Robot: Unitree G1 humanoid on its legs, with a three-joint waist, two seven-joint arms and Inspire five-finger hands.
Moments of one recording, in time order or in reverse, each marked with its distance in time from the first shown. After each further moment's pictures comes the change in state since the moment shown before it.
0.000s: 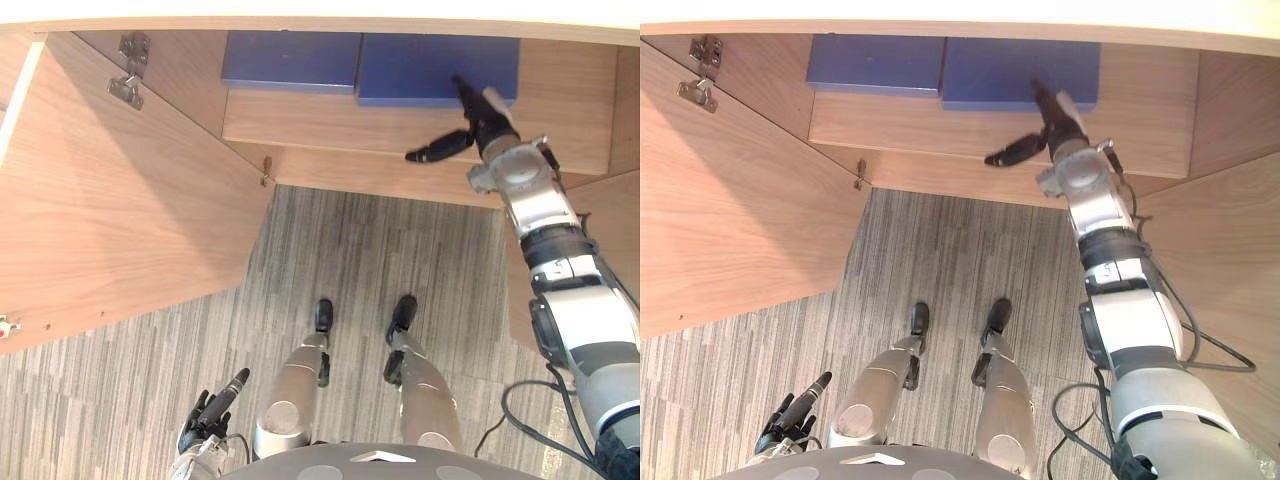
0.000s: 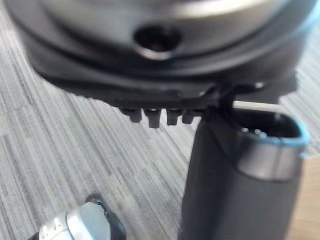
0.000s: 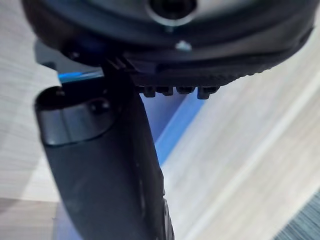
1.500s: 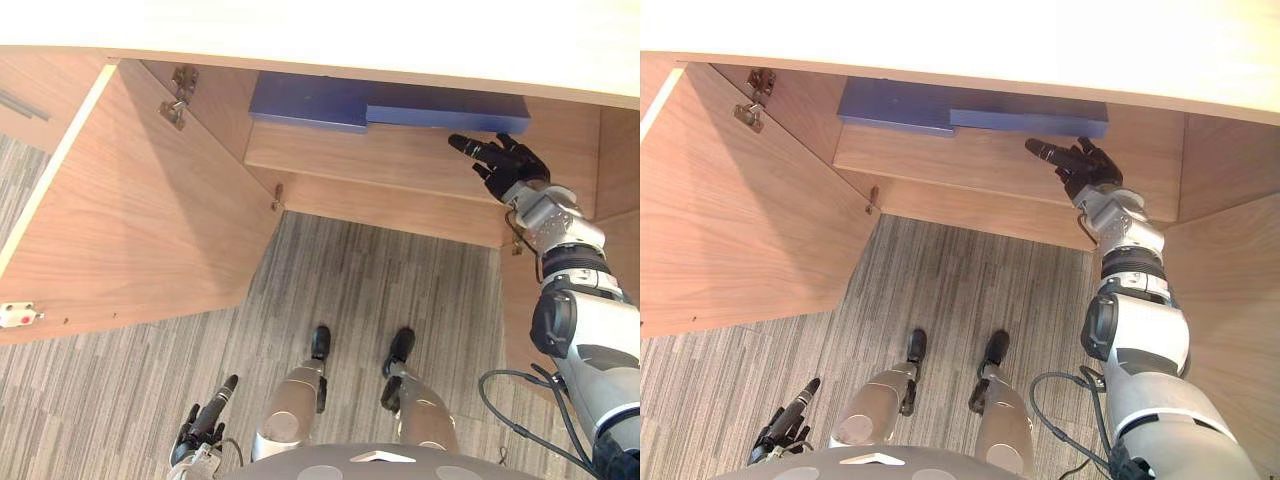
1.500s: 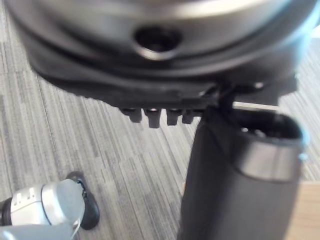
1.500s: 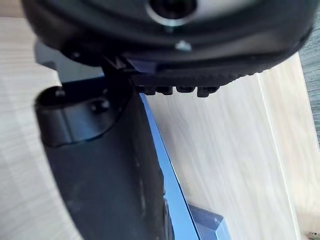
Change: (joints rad) left arm 0.004 -0.023 0.133 0.002 -0.002 0.051 -0.019; right arm 0.086 0.004 -0.470 0.269 0.555 0.123 0.153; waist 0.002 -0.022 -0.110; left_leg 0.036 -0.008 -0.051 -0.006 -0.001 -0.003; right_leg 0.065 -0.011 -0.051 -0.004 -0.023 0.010
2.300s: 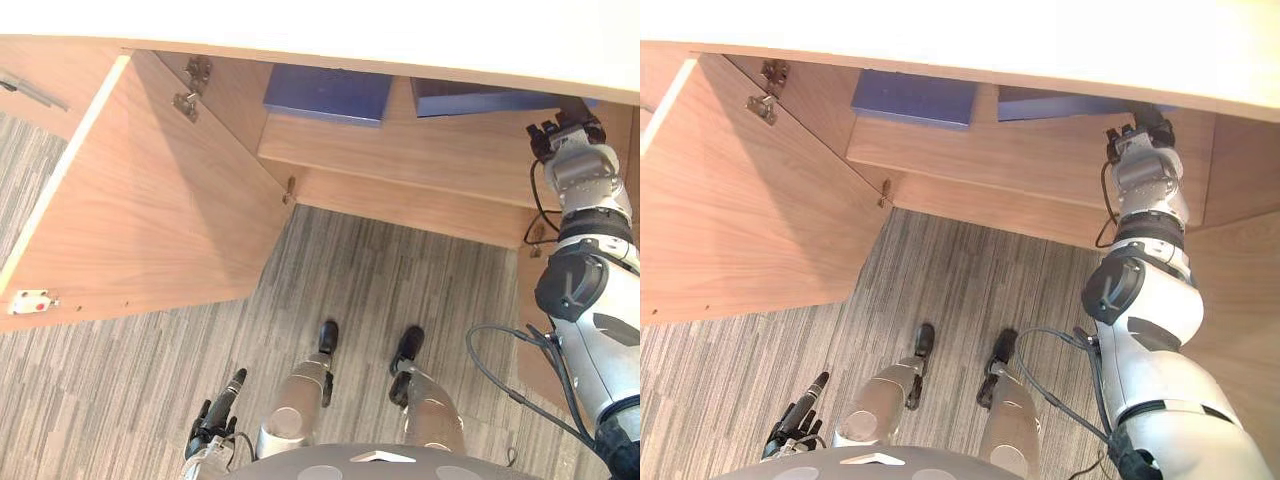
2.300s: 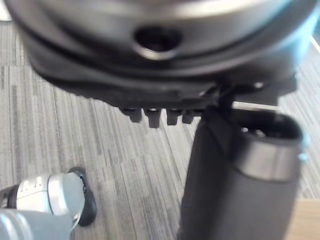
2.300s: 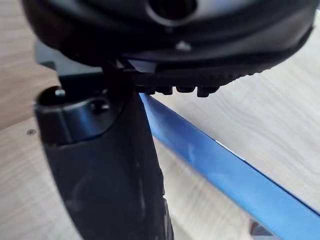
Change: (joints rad) left arm -0.002 -0.045 -0.051 -0.037 -0.065 -0.003 0.042; right arm -0.167 -0.001 -0.317 0.002 0.109 -0.015 -0.332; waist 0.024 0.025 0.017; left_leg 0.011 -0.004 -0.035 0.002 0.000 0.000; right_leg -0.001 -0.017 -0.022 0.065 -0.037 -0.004
